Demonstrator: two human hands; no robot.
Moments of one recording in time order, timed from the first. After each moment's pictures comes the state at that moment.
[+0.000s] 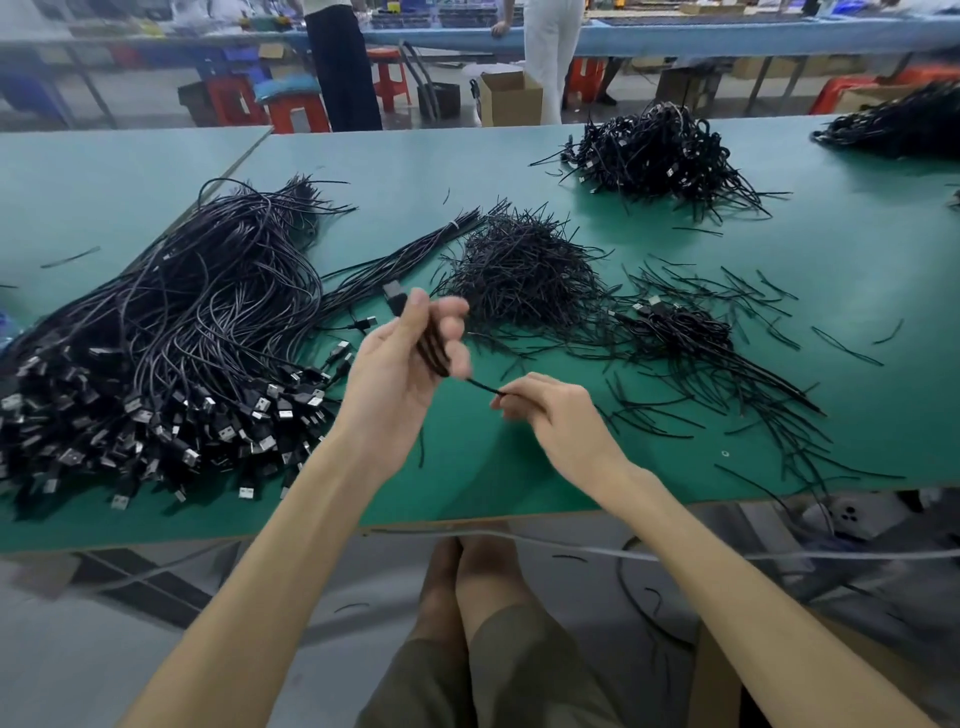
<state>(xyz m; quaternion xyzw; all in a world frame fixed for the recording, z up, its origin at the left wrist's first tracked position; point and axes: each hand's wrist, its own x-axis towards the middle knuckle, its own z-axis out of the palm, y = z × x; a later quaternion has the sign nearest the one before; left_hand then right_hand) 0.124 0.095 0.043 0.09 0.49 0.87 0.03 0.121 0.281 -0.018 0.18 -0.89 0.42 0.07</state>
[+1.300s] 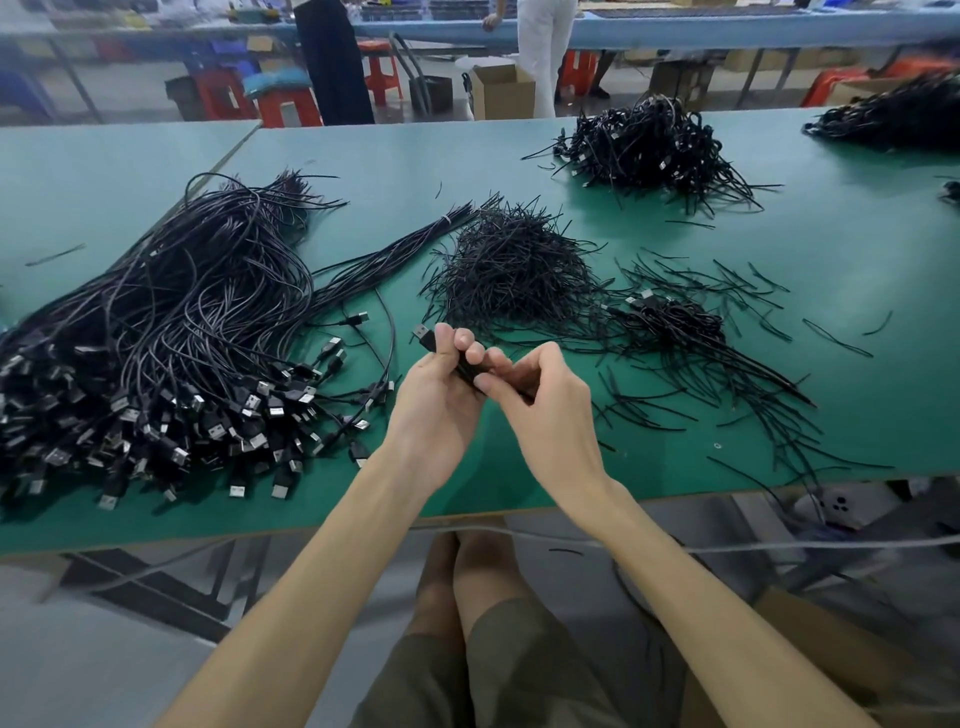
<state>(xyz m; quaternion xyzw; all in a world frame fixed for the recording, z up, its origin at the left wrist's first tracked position) 0.122 0.133 0.013 -0.02 0.35 0.93 0.09 0.135 0.253 -0.012 0.03 -0.83 0.53 0.16</state>
